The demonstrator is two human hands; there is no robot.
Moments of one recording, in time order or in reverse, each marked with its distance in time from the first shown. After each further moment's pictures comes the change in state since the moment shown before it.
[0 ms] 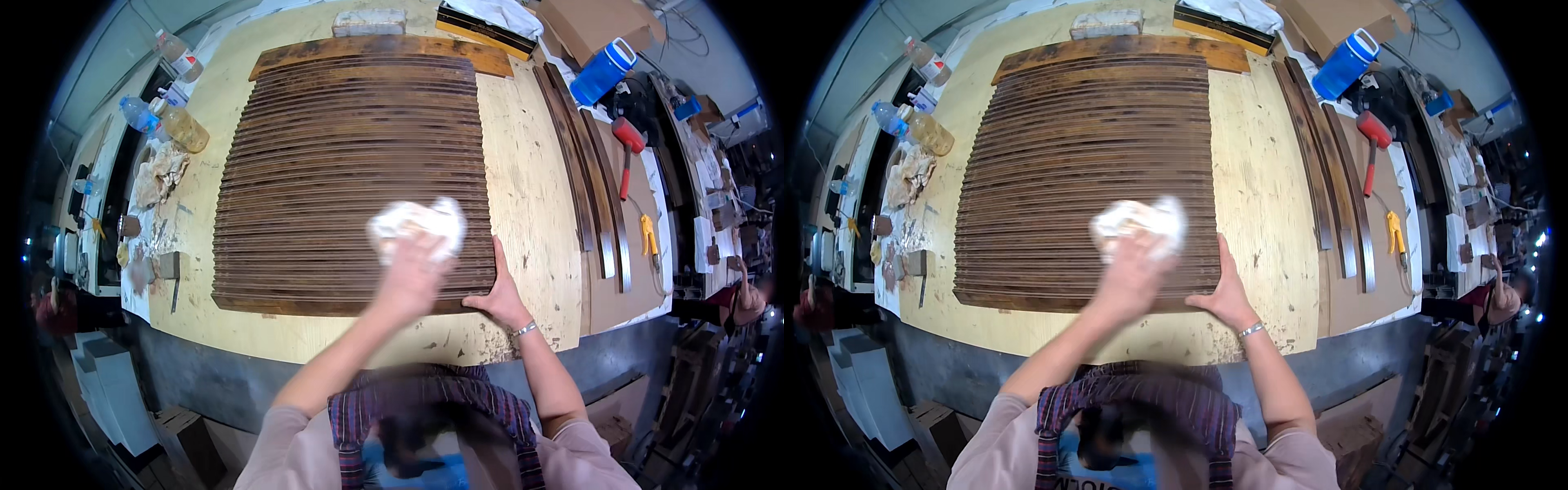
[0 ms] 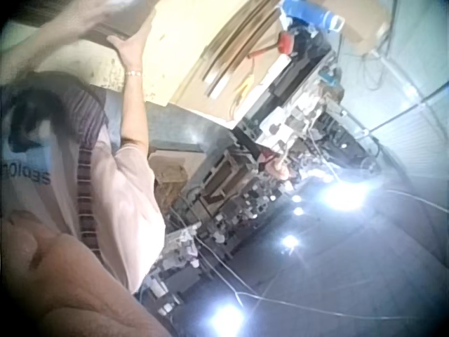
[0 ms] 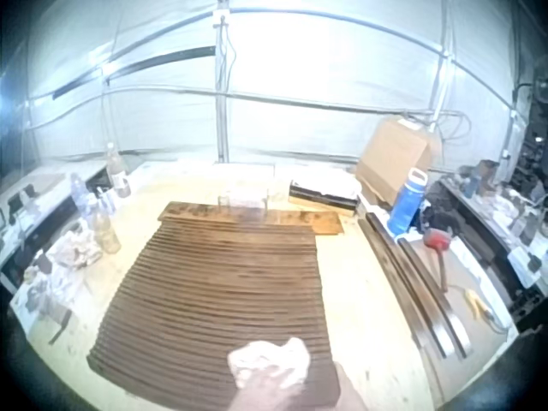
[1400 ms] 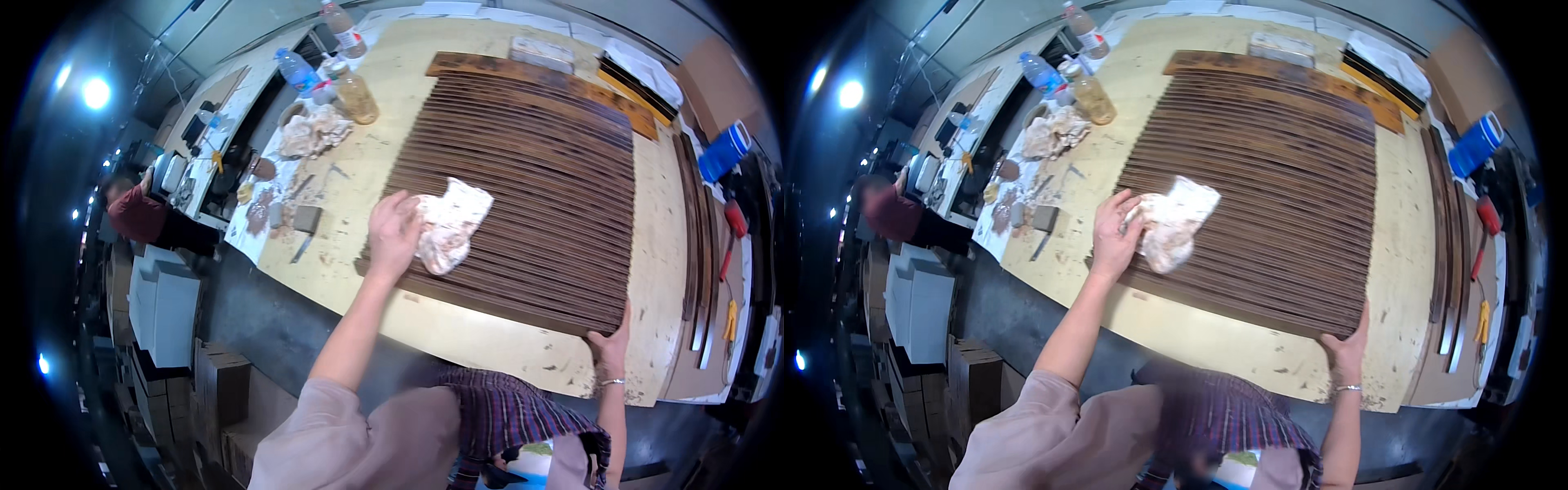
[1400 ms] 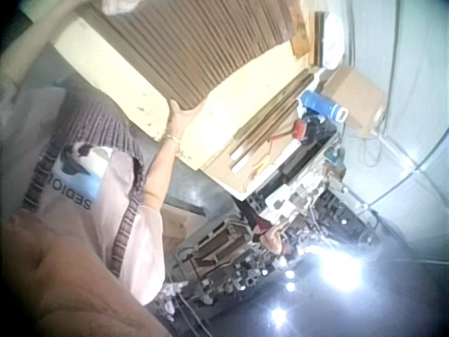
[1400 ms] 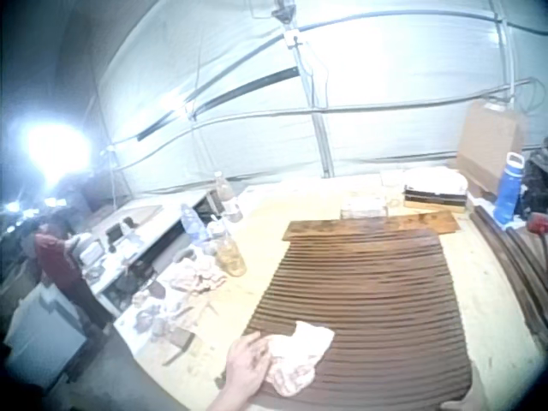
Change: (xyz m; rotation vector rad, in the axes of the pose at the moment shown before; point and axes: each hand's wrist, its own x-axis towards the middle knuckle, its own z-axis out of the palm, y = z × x) left_hand -0.119 -0.189 -0.171 0.155 0.513 -0.473; right_hand -0.022 -0.012 0.046 0.635 0.309 0.080
